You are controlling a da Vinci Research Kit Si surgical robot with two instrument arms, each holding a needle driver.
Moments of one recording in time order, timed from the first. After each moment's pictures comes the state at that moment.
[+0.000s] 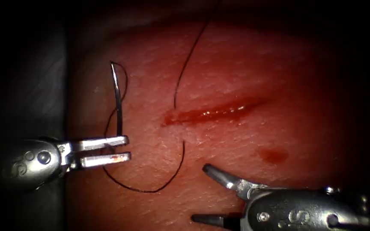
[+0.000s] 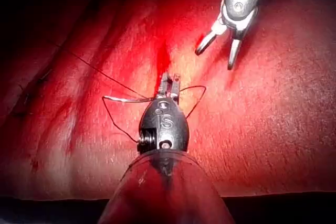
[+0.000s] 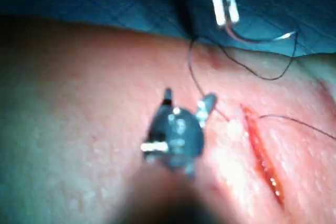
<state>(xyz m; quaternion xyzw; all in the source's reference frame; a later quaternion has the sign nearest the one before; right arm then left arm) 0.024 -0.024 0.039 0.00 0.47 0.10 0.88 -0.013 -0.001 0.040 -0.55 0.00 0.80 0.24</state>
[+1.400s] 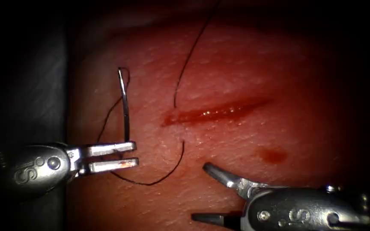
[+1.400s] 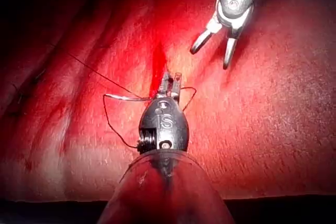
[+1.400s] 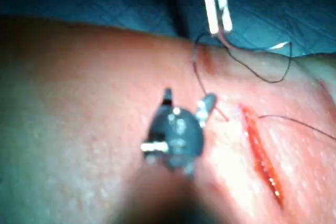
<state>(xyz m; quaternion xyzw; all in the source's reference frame) 0.024 -0.024 0.039 0.00 0.47 0.10 0.88 -0.014 -0.001 0.040 -0.58 -0.03 0.79 0.21</state>
